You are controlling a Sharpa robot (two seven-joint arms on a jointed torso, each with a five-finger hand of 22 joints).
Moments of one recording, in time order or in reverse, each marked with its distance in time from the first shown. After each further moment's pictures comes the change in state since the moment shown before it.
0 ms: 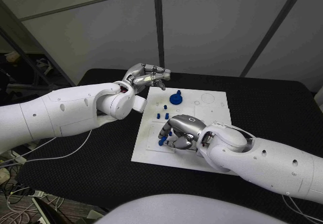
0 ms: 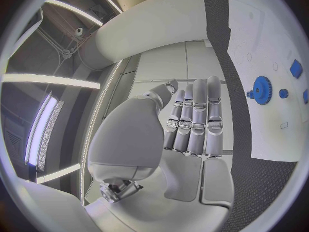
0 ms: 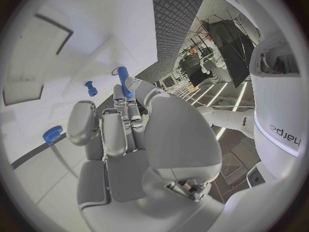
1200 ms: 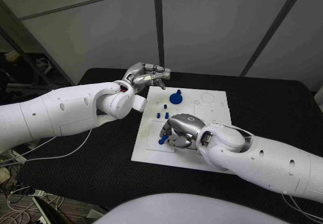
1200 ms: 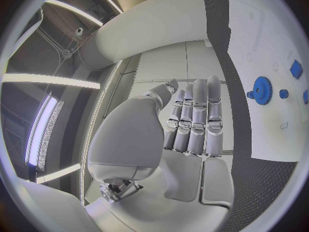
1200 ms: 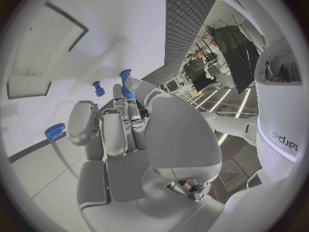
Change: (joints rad) left arm 0.000 -0.001 0.000 0.001 0.000 0.000 0.000; left_hand 0.000 0.000 -0.003 0.003 0.000 0.000 0.000 0.000 0.000 0.000 0.000 0.004 0.001 0.000 0.000 0.000 0.000 0.000 0.000 0.000 -0.004 -0.001; right arm 0.000 0.012 -0.004 -0.011 -0.057 0.005 -0.042; right_hand -0.007 -0.007 -0.001 -0.001 -0.001 0.001 0.006 -0.001 0.000 0.000 0.000 -0.002 0.005 0.000 0.000 0.000 -0.001 0.000 0.000 0.000 0.000 -0.001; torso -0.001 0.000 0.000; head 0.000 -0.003
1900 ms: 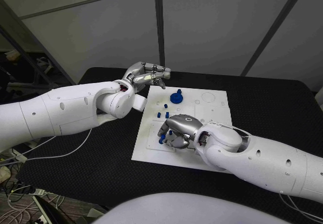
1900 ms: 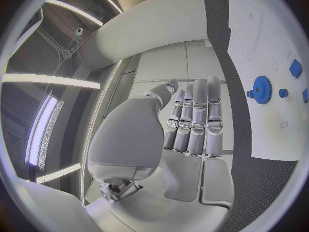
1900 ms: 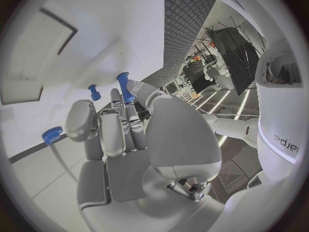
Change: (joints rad) left arm 0.000 -0.003 0.000 0.002 0.000 0.000 0.000; left_hand 0.000 0.000 0.000 0.000 0.000 0.000 0.000 0.000 0.000 0.000 0.000 0.000 0.000 0.000 0.000 0.000 -0.001 0.000 0.000 0.000 0.000 0.000; right arm -0.002 0.019 -0.002 -0.009 -0.010 0.018 -0.006; right_hand -0.047 -0.023 -0.013 0.020 0.023 -0.079 0.031 -0.052 -0.019 -0.118 0.046 -0.082 -0.033 0.002 0.031 0.004 -0.001 0.000 -0.020 0.027 -0.021 -0.033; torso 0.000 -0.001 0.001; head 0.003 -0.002
